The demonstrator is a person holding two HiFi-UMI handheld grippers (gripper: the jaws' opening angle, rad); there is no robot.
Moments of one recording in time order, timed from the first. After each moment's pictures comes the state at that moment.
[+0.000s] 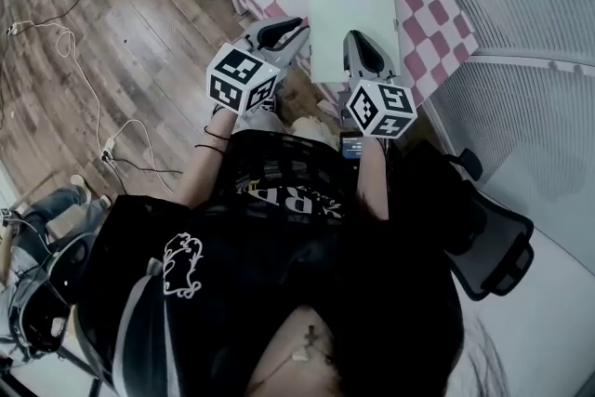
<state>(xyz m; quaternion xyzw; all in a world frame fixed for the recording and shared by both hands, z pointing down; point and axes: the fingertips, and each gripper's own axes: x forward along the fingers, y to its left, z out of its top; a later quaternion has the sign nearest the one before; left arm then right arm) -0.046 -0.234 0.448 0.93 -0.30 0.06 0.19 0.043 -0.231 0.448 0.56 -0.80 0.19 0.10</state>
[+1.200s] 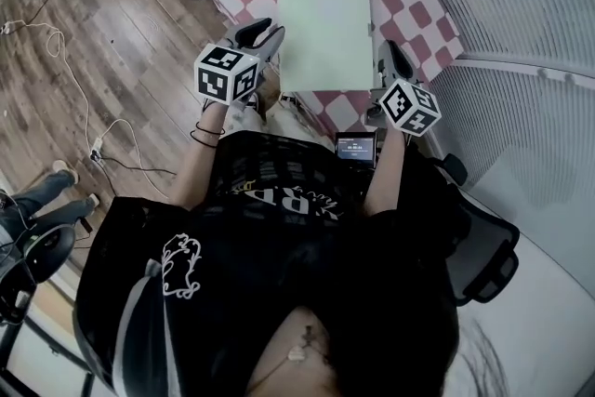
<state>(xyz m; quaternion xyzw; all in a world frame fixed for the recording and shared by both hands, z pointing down) -0.015 -0.276 0.510 0.89 -0.36 0.10 0.27 0.217 -0.267 0.480 0.61 -0.75 0.24 0.10</state>
